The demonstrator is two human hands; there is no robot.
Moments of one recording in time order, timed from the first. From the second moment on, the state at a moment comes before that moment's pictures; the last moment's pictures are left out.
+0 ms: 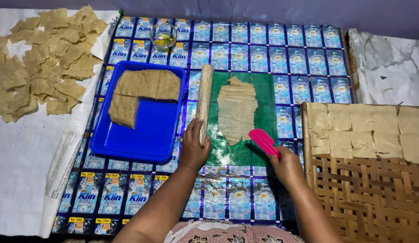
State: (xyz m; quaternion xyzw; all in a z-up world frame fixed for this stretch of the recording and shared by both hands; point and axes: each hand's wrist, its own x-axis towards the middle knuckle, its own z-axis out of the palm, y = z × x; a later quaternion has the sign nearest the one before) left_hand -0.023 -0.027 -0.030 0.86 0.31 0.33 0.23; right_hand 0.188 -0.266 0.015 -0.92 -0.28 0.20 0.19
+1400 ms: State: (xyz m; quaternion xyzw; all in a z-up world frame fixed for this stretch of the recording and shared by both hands) left_hand 0.131 0.096 0.030 0.93 0.35 0.04 0.12; right_hand 0.303 -0.057 0.002 -0.90 -0.44 0.03 0.08
